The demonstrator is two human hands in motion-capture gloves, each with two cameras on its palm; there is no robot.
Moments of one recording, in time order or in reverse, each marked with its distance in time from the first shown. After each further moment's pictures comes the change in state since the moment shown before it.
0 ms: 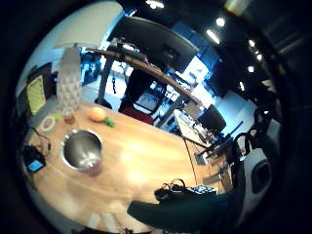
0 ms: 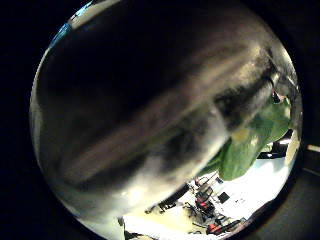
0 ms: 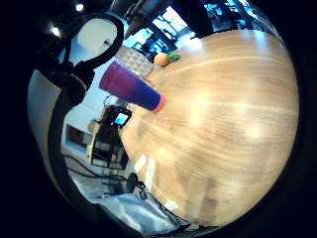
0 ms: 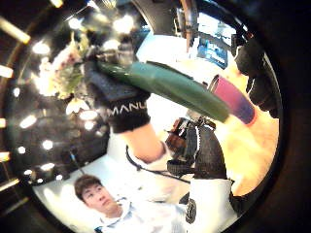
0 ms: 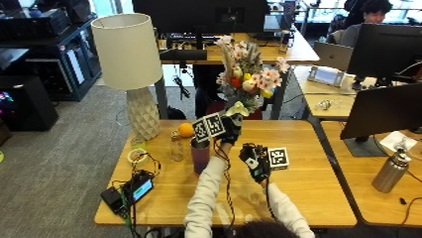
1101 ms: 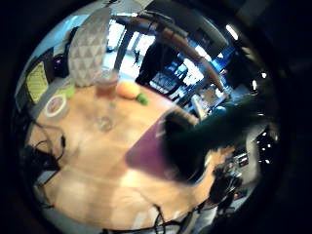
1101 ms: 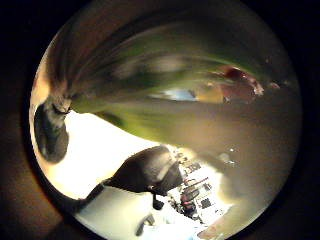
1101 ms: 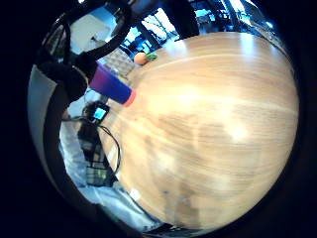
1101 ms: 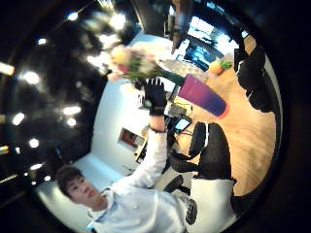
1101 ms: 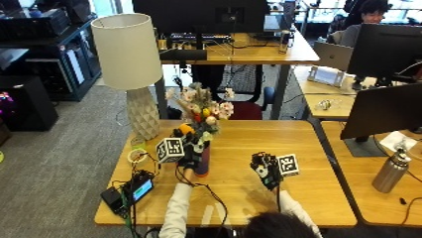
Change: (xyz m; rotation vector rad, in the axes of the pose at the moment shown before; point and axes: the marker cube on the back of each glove) left arm -0.210 0.032 -0.056 -0.260 -0.042 -0.191; right arm 0.012 0.031 -0.042 -0.032 0.210 -0.126
